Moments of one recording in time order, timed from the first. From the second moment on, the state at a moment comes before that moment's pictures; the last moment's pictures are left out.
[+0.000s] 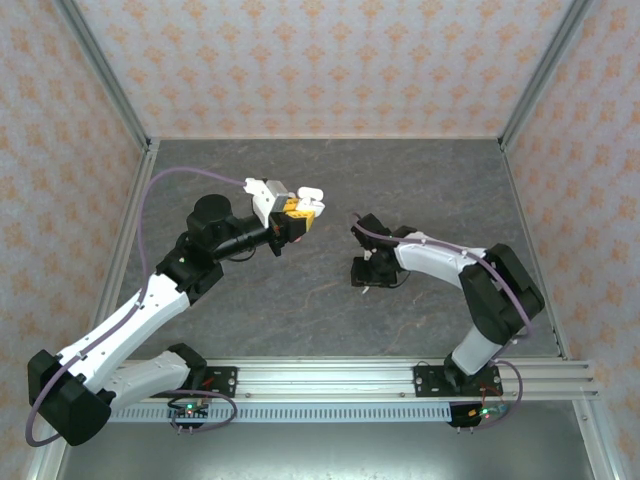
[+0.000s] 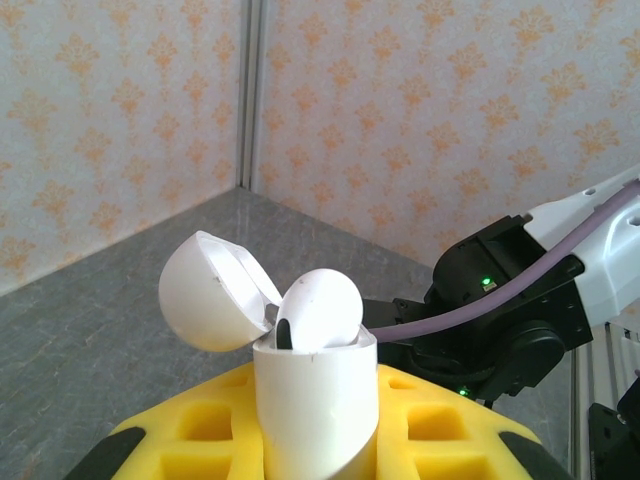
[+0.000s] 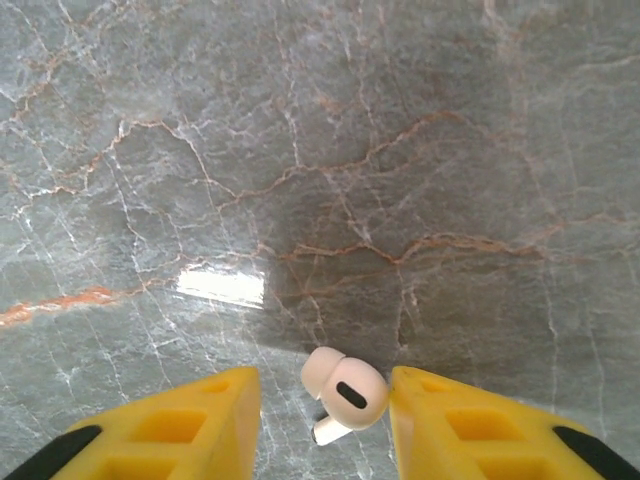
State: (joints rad) left arm -0.54 1.02 0.88 0.03 0.44 -0.09; right arm 0.63 1.65 0.95 -0.65 -0.13 0.59
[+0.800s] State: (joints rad) left arm -0.54 1.02 0.88 0.02 0.44 -0.09; right arm 0.67 1.73 1.03 -0.72 -0.05 0.56
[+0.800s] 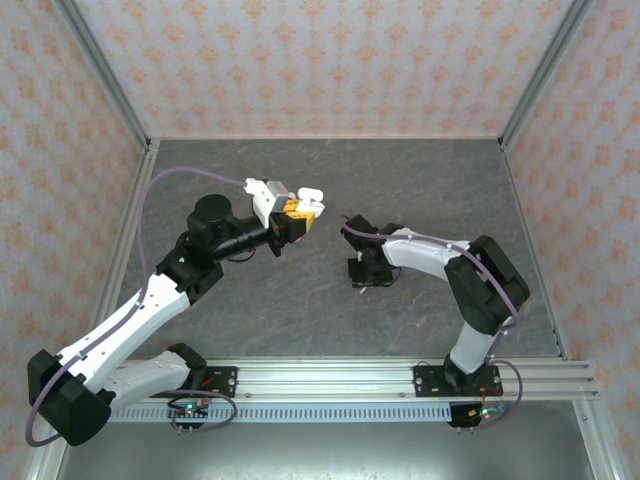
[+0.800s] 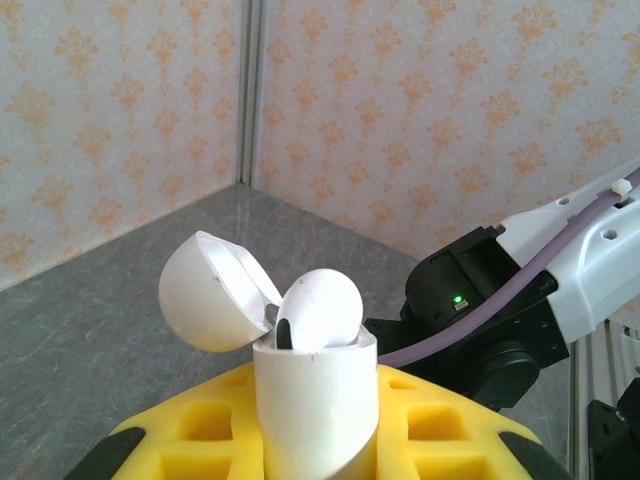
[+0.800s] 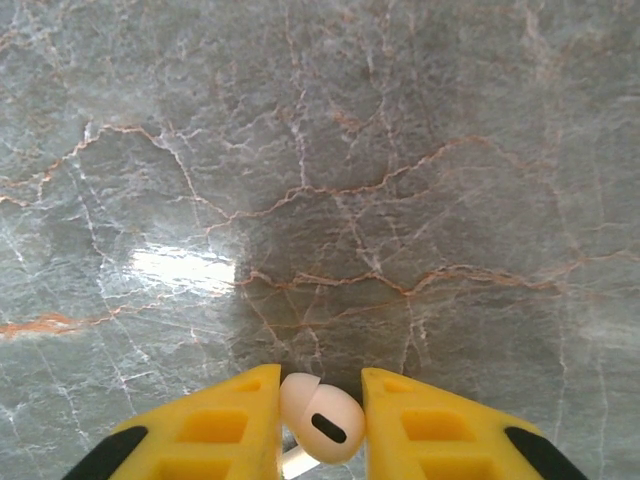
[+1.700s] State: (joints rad) left arm -0.54 1.05 0.87 0.06 0.45 -0.12; right arm 0.69 1.29 1.15 -0.66 0.01 0.27
